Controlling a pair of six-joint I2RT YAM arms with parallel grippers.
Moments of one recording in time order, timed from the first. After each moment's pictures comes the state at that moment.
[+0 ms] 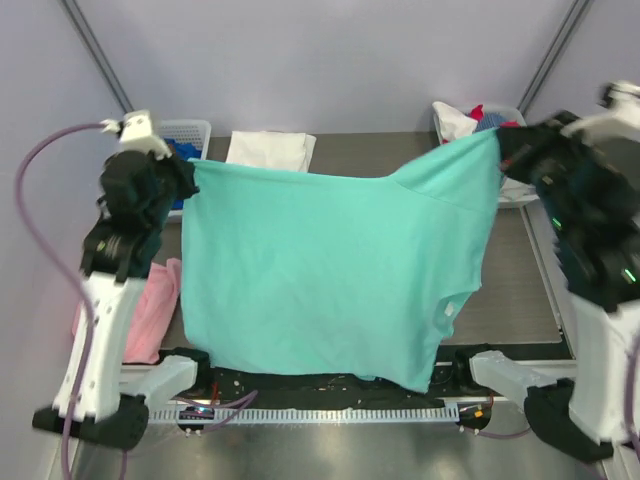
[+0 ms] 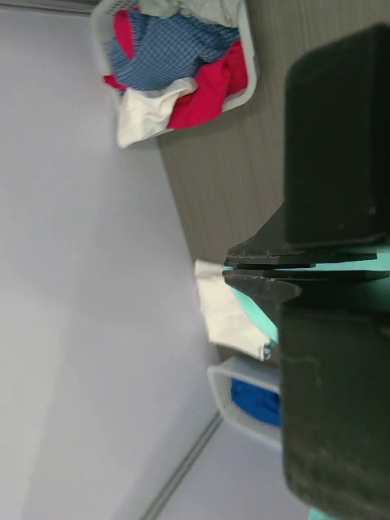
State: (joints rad) left arm -0.20 0.93 1.45 -0.69 -0.15 -0.30; right arm 0.20 1.02 1.97 -0.91 0.17 0.45
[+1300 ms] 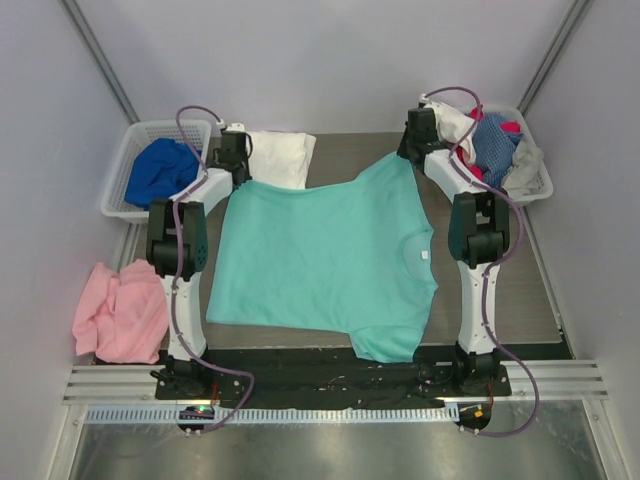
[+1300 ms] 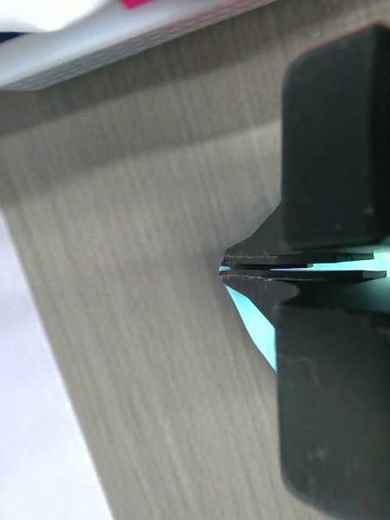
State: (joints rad) left arm -0.16 2.17 1.67 -0.18 -0.30 -0.13; right arm 0.15 2.28 1.92 -0.22 0.23 0.36
